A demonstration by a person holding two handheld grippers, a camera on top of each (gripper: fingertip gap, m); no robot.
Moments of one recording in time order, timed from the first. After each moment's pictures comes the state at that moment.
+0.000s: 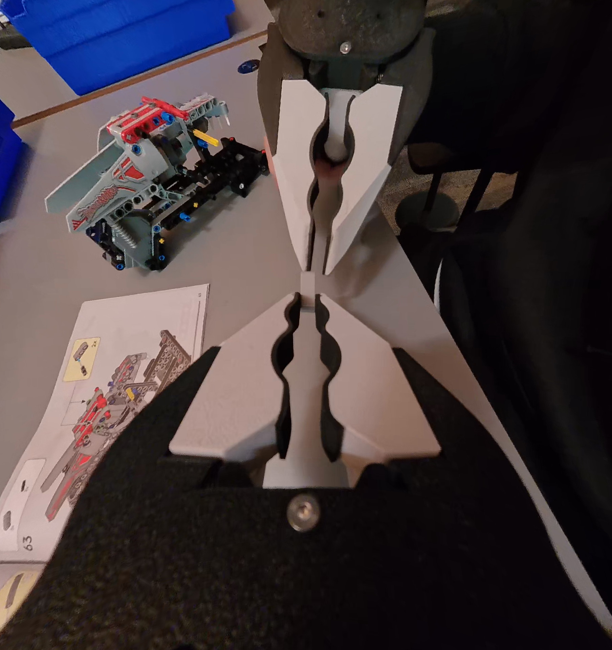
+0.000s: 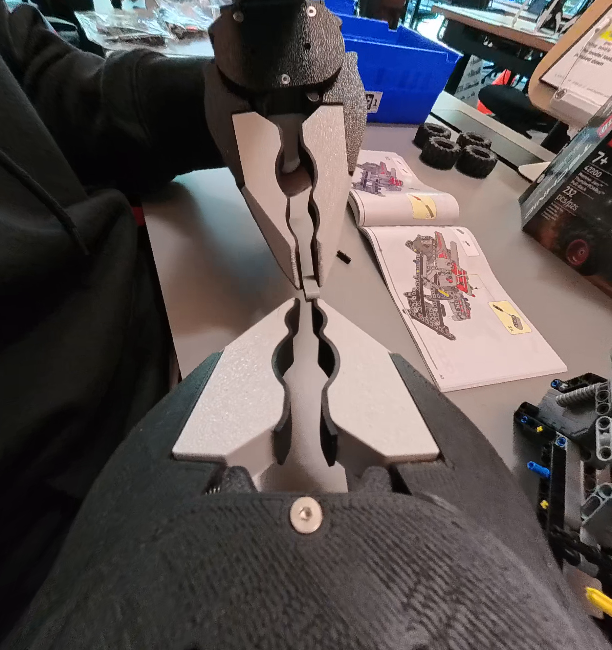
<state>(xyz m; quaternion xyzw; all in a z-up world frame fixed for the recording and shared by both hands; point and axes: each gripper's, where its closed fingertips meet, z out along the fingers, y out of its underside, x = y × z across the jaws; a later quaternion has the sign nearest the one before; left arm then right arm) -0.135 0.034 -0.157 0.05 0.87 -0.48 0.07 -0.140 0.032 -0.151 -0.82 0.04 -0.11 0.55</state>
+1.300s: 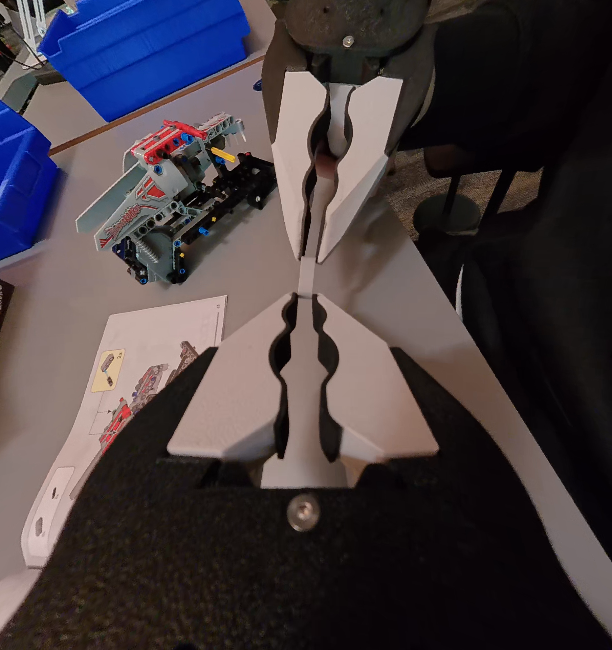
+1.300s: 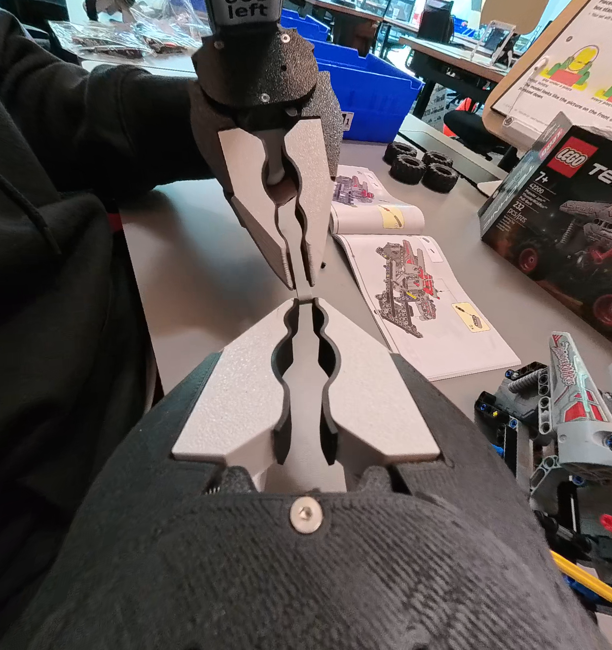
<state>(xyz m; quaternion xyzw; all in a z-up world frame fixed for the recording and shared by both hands) -0.126 0.028 -0.153 0.06 0.86 -0.49 0.10 -0.129 0.020 -0.142 -0.81 0.04 -0.15 0.57</state>
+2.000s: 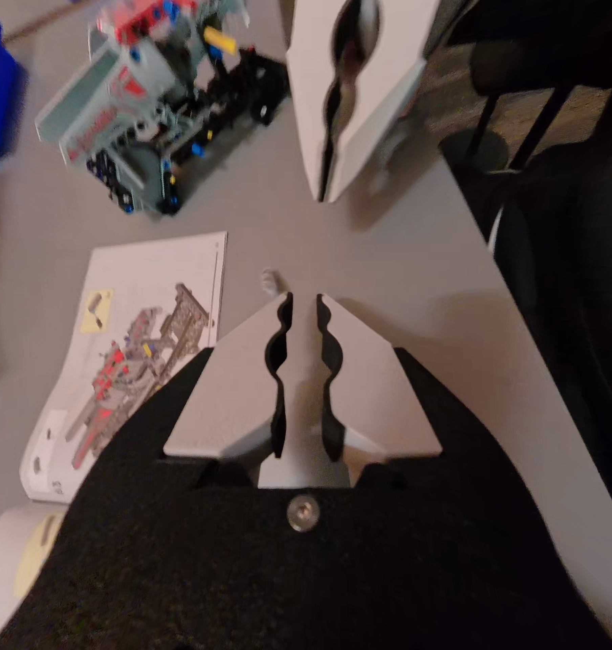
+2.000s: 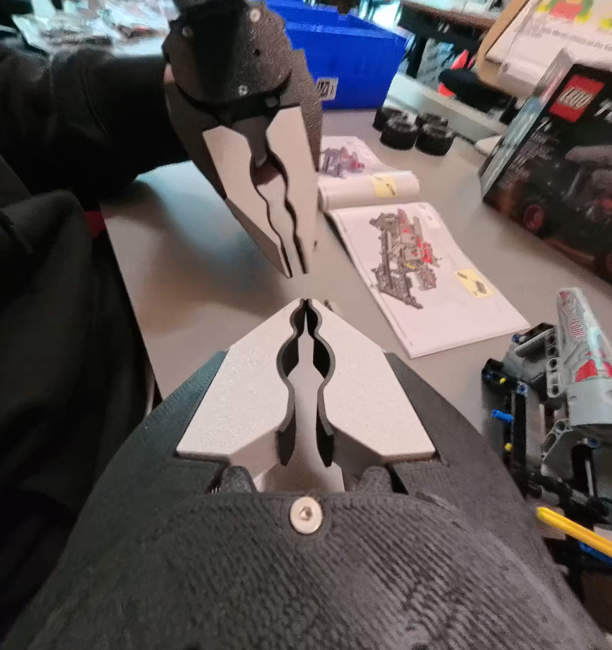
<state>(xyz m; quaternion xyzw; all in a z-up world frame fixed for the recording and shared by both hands) -0.110 0.045 -0.187 0.02 0.91 -0.41 0.10 -0.120 0.014 -0.155 -0.82 0.09 -0.13 0.55</state>
